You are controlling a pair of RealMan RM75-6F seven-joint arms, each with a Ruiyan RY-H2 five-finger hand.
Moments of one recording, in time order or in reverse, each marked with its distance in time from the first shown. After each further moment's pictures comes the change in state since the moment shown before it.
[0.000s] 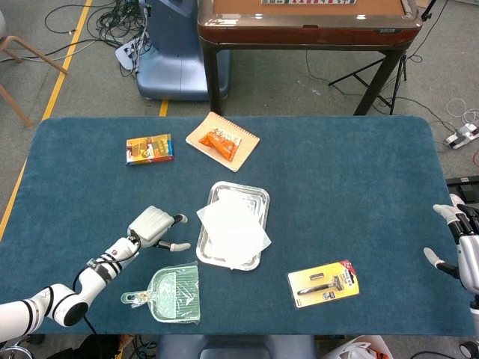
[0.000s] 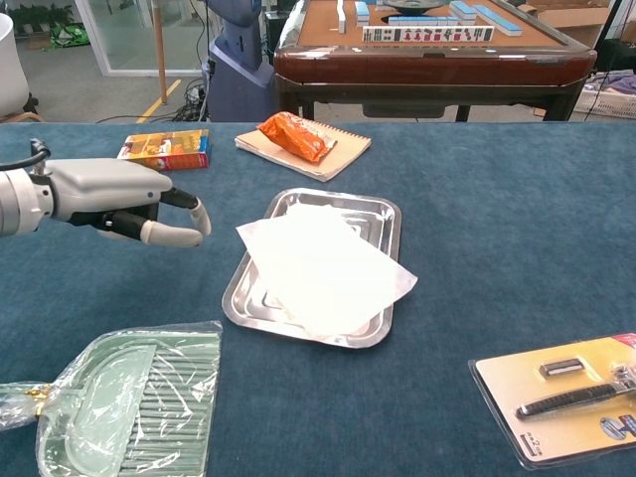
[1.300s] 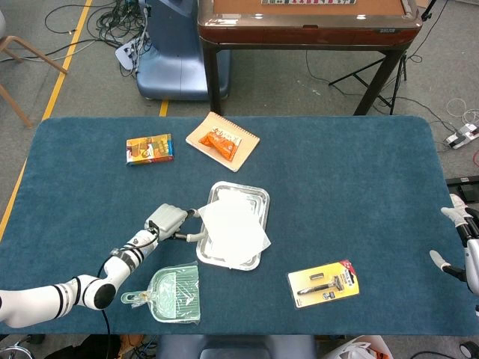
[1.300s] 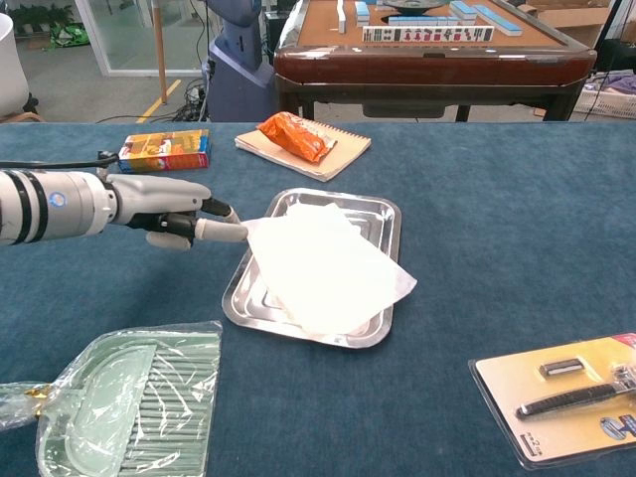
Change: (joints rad) left arm -0.130 -0.111 -0.039 0.073 -0.333 -0.112 0.064; right arm -0.018 -0.015 0.000 0.040 0.015 0.005 0.037
